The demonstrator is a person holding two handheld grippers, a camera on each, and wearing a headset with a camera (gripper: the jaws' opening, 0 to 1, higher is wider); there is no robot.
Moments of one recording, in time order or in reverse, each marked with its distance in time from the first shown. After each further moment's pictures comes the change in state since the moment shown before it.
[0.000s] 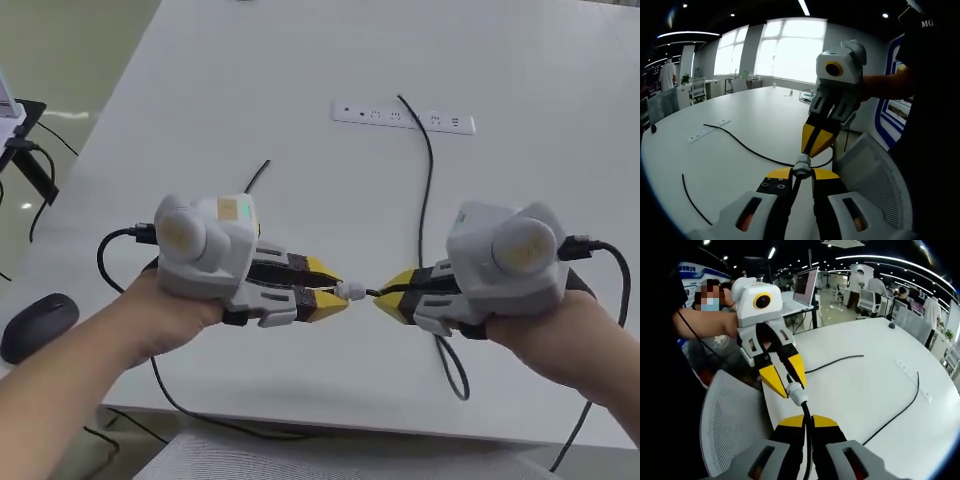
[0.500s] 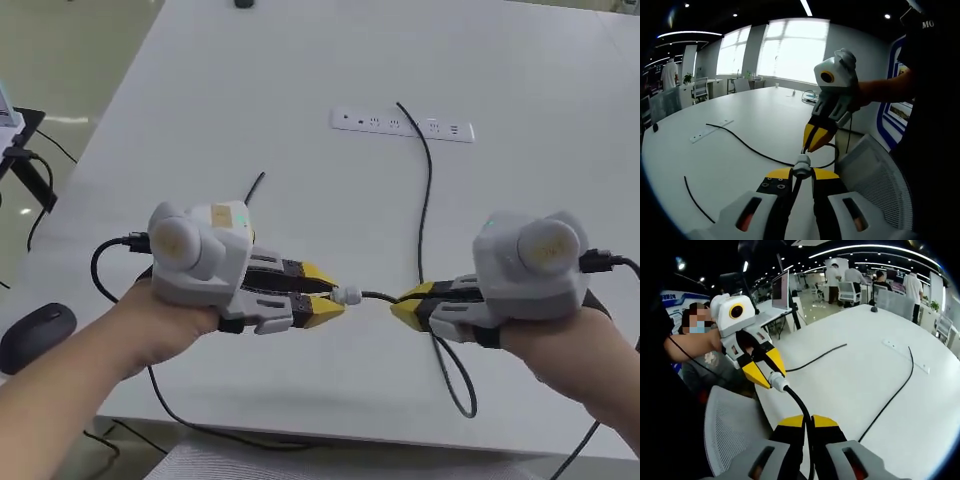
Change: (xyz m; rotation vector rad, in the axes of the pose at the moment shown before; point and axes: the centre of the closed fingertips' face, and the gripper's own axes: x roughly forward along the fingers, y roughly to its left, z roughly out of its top) left arm -0.001 0.006 0.002 -0.010 -0.005 0.020; right arm -0.010 -0.025 -0.021 0.233 -0.026 -0.046
